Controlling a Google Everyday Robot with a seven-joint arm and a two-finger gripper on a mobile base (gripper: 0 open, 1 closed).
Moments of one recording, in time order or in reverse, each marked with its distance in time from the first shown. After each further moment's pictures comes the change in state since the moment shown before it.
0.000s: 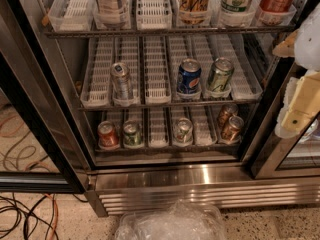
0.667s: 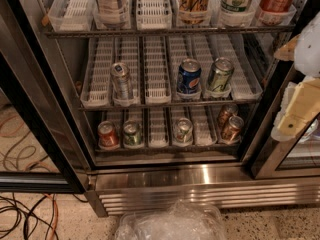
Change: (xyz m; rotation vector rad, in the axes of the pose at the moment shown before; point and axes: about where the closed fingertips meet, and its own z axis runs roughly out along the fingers) arm -0.001 0.001 0.007 0.022 -0.023 0.023
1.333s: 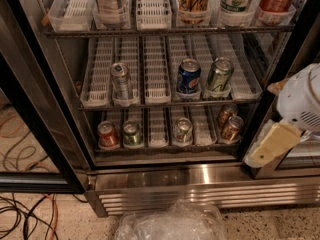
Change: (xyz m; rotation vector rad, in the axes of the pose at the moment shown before) arm 0.015 0.026 0.066 0.053 -0.097 0.171
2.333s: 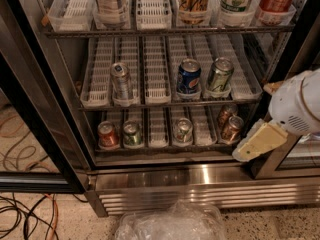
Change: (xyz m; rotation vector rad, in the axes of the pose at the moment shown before) arm -0.009 -0.009 0.018 0.067 -0.090 0.066
